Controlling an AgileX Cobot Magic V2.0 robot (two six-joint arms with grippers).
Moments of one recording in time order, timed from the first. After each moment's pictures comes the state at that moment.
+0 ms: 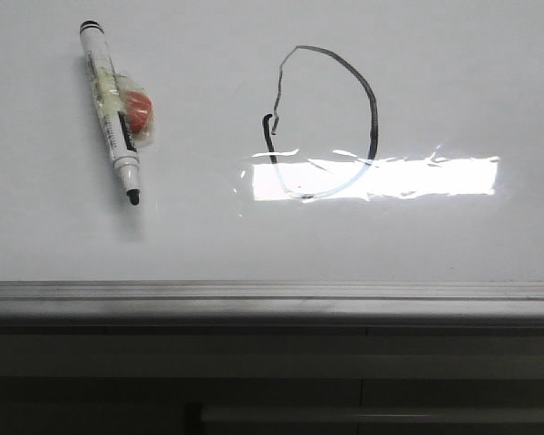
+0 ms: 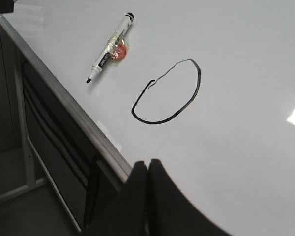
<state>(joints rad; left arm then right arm) -0.16 0.00 -0.07 -0.04 0.28 0.00 0.82 0.17 -0.46 -0.12 0.60 -0.16</state>
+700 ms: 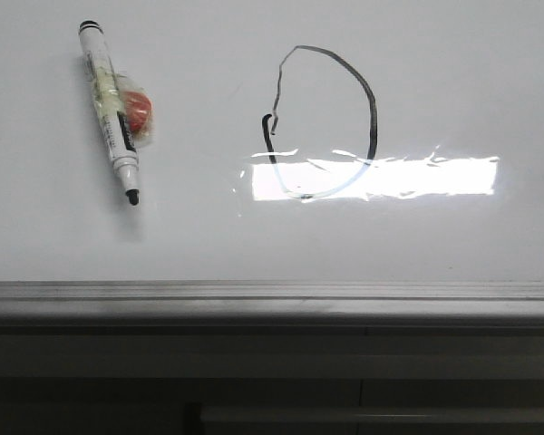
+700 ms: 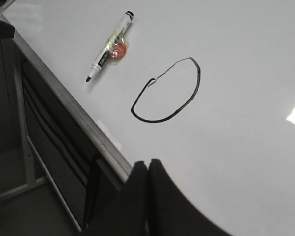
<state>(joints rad) -0.11 0.00 0.00 -0.10 0.33 0.00 0.82 0.17 -0.46 -0.12 0.60 -0.16</state>
